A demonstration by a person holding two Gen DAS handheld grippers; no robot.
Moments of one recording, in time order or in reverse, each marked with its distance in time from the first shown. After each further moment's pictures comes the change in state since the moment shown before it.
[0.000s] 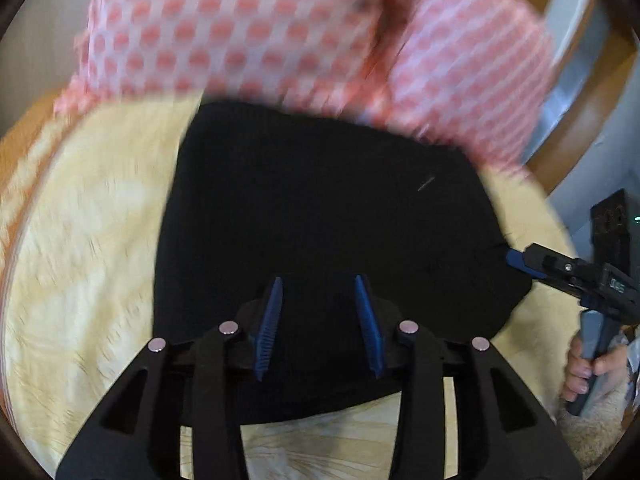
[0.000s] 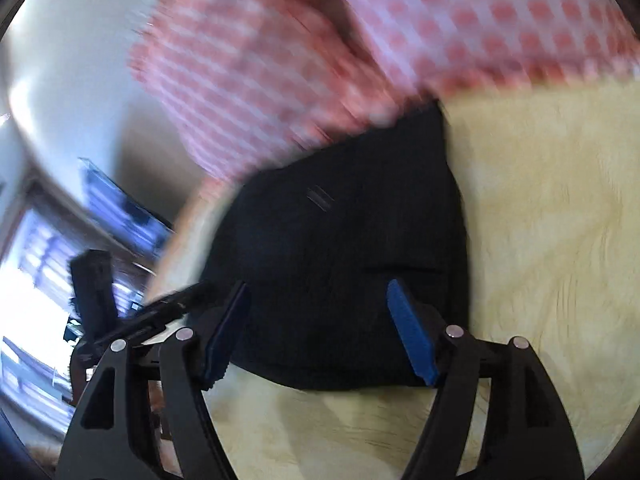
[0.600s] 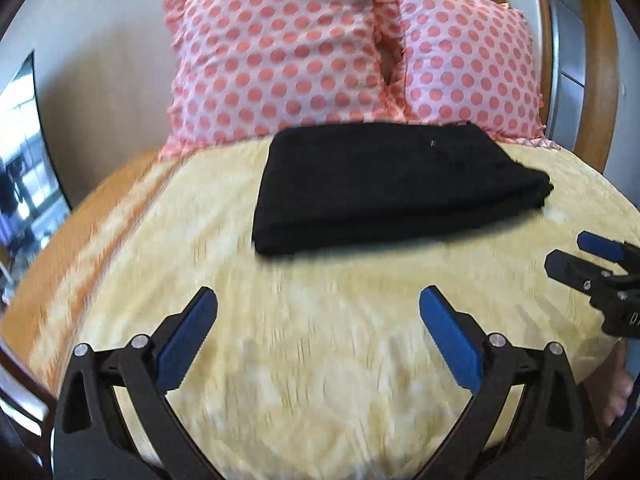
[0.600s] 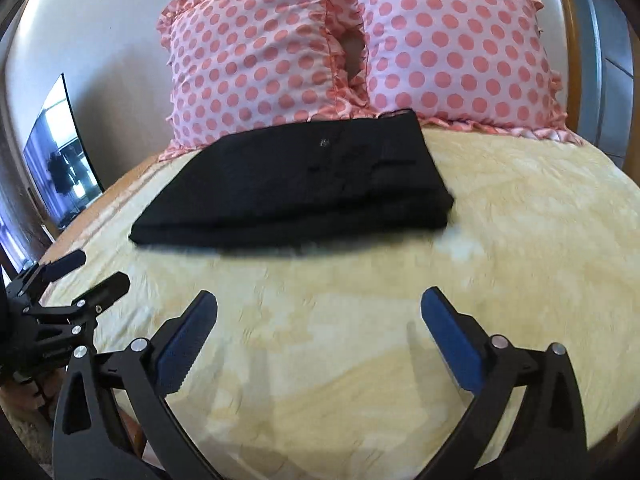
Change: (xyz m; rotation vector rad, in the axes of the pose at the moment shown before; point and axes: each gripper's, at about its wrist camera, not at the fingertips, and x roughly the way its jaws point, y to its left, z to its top) left arm -0.078 -0.030 -0.141 0.153 -0.319 0.326; right arm -0.027 0.077 -0.154 -0.305 -0.281 -0.381
